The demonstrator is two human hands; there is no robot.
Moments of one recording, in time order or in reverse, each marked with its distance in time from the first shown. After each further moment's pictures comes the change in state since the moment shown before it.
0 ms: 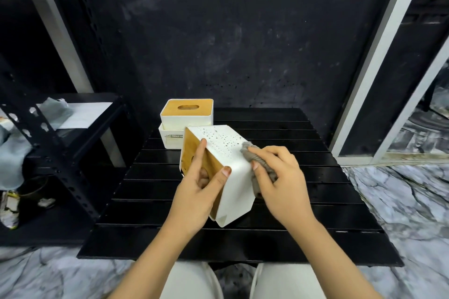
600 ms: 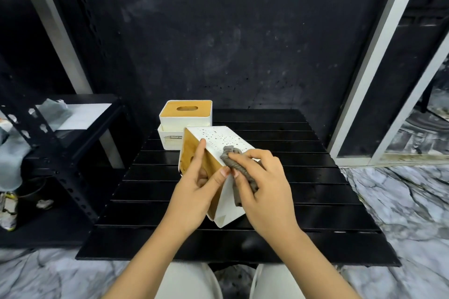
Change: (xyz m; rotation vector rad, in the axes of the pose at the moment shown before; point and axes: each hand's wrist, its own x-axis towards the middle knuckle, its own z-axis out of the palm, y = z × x) left_hand -0.001 0.006 -0.003 0.048 -0.024 -0.001; right_hand -0.011 -0.027 0.012 -0.049 0.038 -0.092
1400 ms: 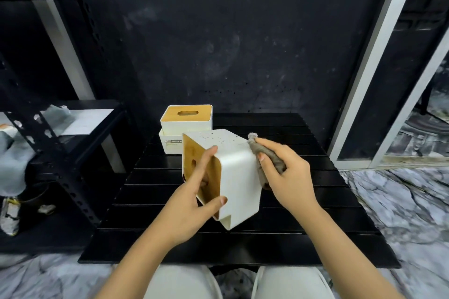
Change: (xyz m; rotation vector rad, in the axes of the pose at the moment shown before) left_hand -0.007 0.000 -0.020 0.368 -0.208 0.119; right_hand 0.026 0.034 -0.024 0.256 -0.022 0.130
